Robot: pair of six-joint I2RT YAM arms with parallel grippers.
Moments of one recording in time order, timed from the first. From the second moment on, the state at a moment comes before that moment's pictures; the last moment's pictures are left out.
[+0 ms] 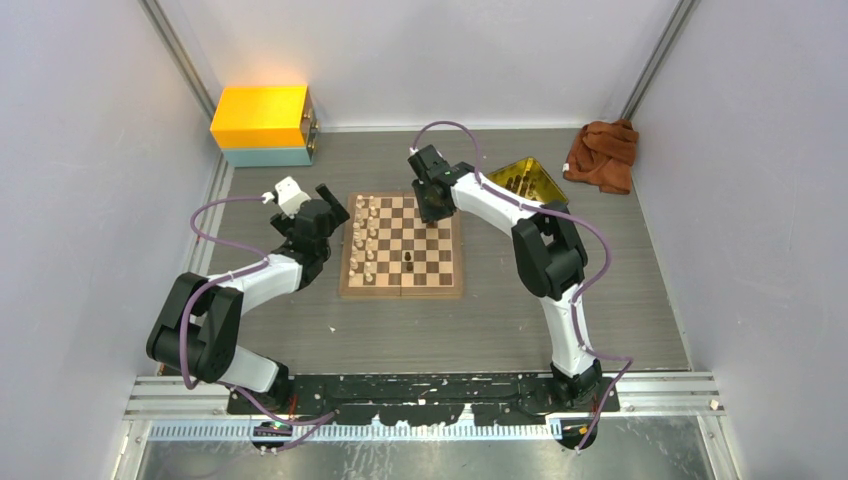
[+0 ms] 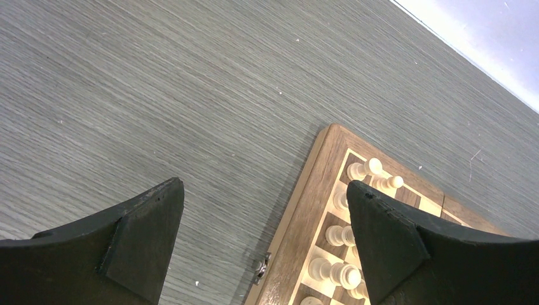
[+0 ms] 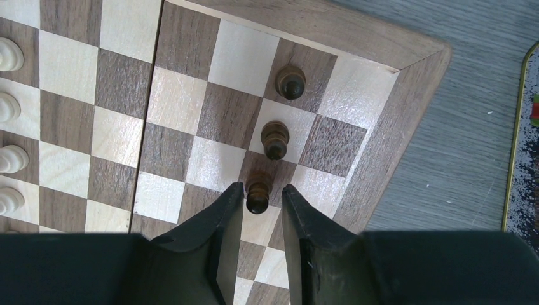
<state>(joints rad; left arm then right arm) -0.37 1.45 0.65 0.38 -0.62 -0.65 0.62 2.14 1.74 -0.64 0.15 0.29</state>
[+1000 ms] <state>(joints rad) -0.37 1.45 0.64 0.37 -0.63 -0.65 0.84 1.96 1.54 -0.64 0.18 0.28</state>
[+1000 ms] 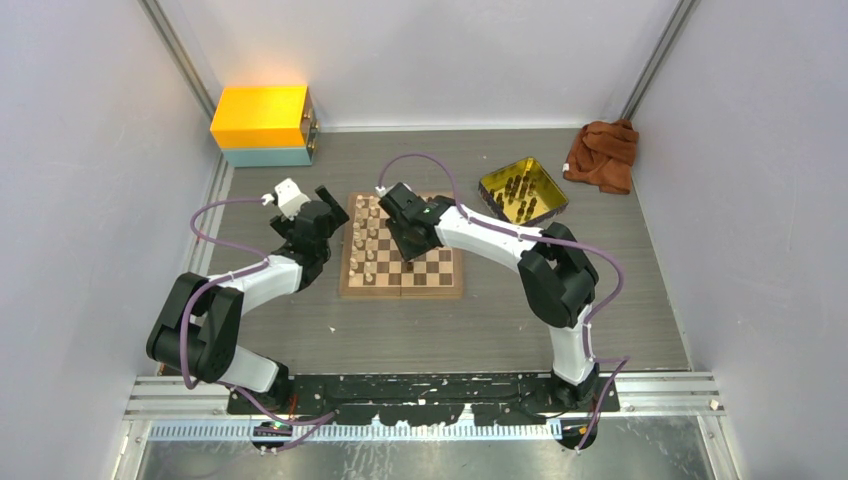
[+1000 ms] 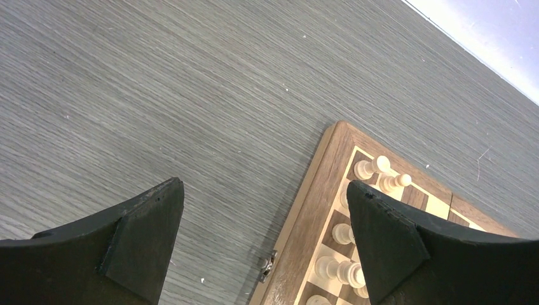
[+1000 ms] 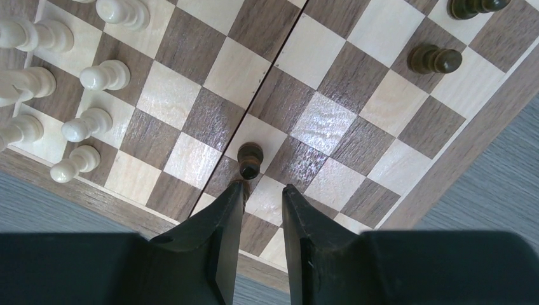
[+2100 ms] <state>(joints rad) -0.37 1.45 0.63 0.37 -0.63 -0.65 0.84 1.98 1.55 -0.61 0.13 0.28</state>
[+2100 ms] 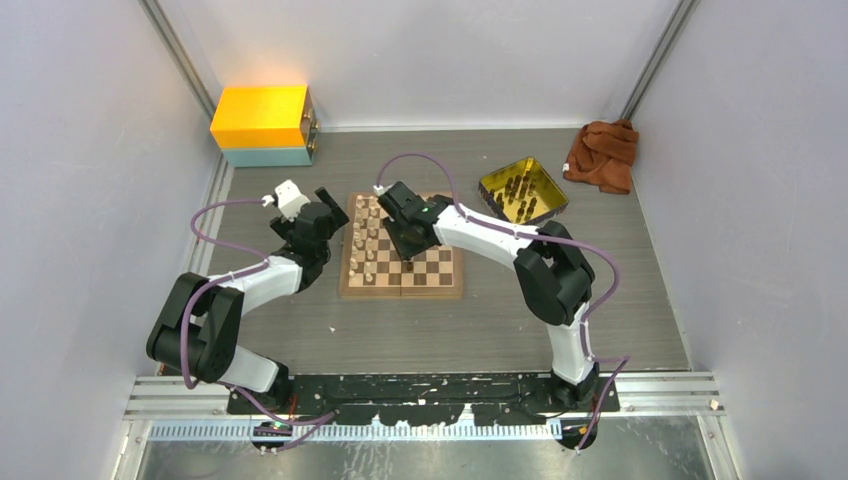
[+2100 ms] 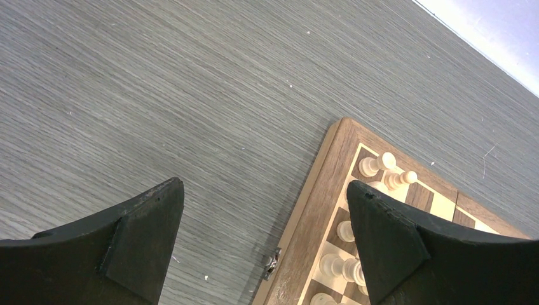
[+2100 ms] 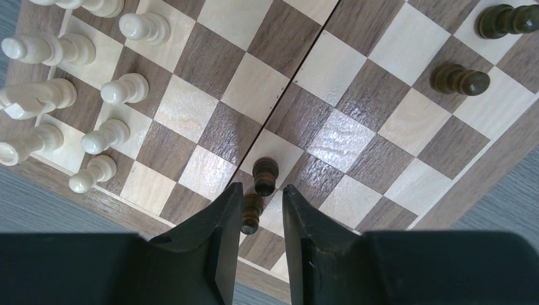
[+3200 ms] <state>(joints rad) -0.37 1.45 0.63 0.38 -0.63 -0.65 0.82 2.01 1.60 -0.62 0.18 0.27</state>
